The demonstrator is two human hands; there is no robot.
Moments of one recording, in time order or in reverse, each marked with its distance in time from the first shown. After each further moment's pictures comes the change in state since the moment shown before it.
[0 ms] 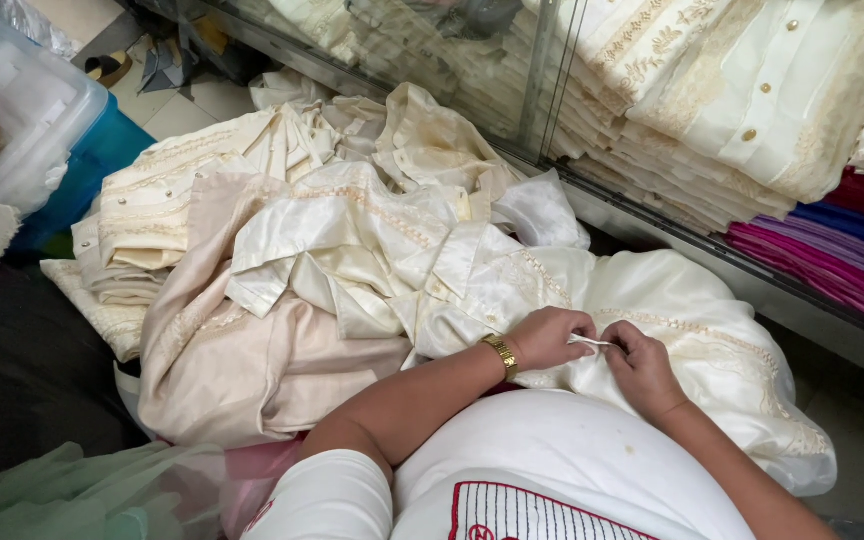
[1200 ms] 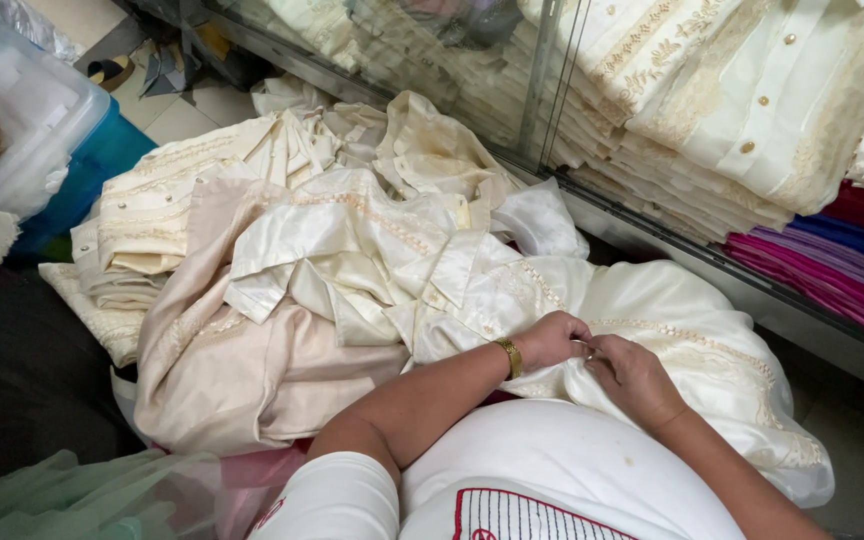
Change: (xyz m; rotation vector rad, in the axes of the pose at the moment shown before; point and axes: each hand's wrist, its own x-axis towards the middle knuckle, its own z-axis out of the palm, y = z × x) left_hand 0.041 -0.057 0.050 -0.376 -0.066 -0.147; right_hand 0.003 -0.034 -0.011 -0.303 -0.141 -0.227
